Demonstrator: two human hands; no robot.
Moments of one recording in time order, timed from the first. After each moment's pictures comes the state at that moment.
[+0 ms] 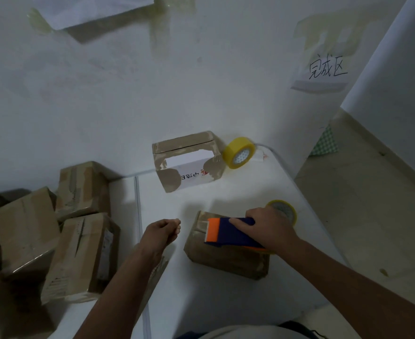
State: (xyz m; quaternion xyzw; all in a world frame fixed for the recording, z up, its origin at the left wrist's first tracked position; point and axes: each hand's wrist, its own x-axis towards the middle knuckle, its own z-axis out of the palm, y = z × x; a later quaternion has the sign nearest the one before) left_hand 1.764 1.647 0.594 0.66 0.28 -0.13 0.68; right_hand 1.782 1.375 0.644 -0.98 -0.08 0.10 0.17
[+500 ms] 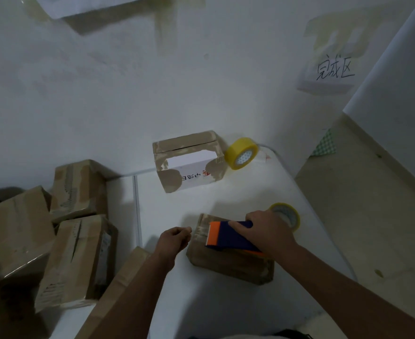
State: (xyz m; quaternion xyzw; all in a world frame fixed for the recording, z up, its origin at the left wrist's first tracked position) left_hand 1.778 1.637 0.546 0.67 0.30 -0.19 0.65; right_hand 1.791 1.394 0.635 -0.99 -0.05 0.10 0.11
